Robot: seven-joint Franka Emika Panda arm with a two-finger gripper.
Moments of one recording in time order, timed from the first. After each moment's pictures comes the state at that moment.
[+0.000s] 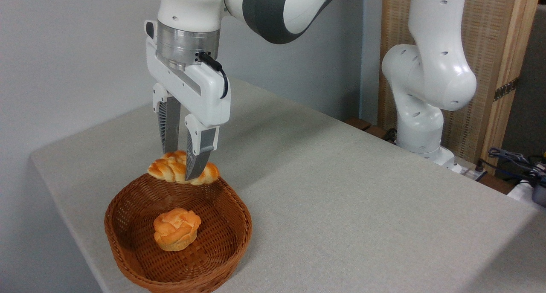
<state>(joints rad) -0.25 -0.05 0.18 -1.87 -0.18 2.07 0.78</state>
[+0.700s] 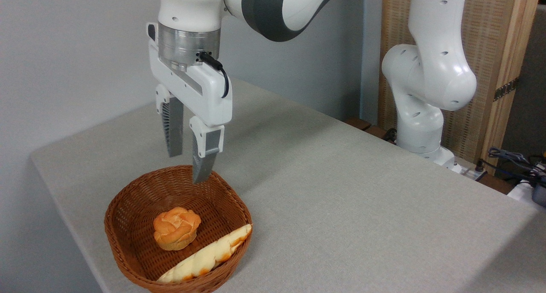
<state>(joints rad) -0.25 -0.05 0.18 -1.86 -0.11 2.03 0.78</state>
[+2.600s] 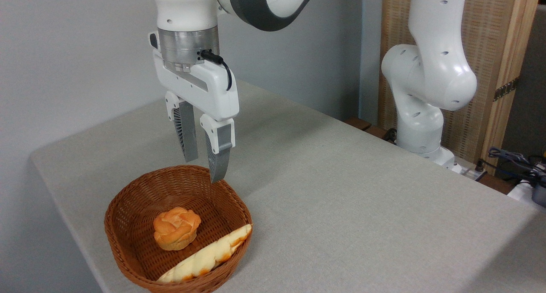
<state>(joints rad) -0.22 -0.05 0.11 -1.86 -0.01 1.95 0.66</state>
